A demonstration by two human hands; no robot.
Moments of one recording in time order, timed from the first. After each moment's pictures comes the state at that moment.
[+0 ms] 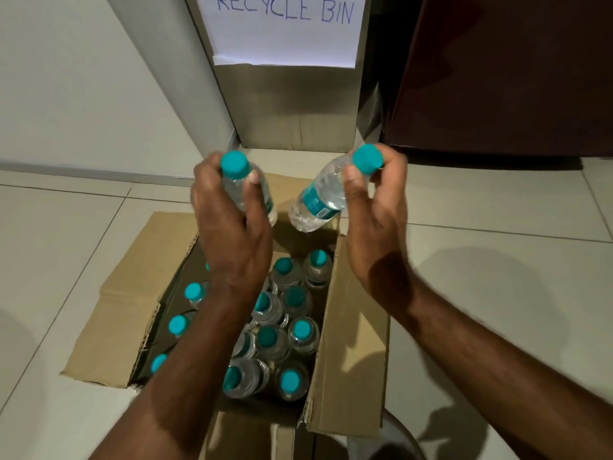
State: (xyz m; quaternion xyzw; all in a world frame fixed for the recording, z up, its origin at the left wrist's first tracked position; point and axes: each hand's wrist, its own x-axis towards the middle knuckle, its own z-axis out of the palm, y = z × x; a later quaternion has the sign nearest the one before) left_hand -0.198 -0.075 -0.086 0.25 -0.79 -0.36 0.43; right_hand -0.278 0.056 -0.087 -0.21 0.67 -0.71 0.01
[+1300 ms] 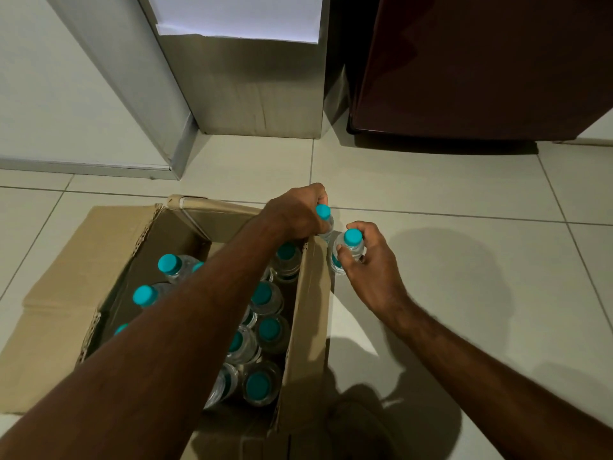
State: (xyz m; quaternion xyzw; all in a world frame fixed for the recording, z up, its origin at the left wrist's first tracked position) left_hand -0.312 -0.051 -0.157 0.13 -0.92 -0.32 -0.17; right_hand -0.292 0.125 -0.218 -0.11 0.86 -0.48 0.11
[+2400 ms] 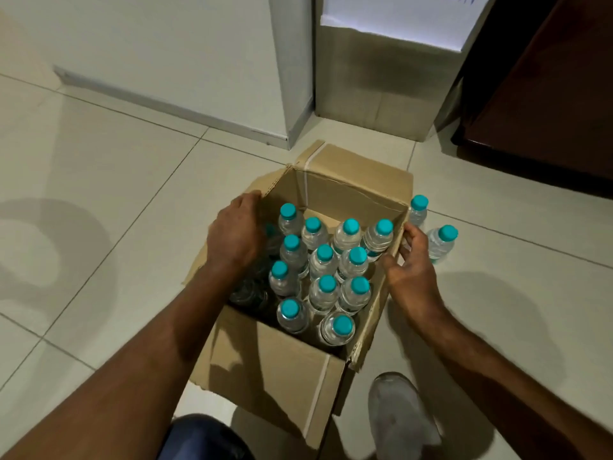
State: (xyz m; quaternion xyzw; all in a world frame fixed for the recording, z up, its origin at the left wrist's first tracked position) left_hand -0.072 -0.147 -0.137 0.41 -0.89 -0.20 0.07; right_hand -0.207 0.080 -0.176 -0.15 0.79 -0.55 0.21
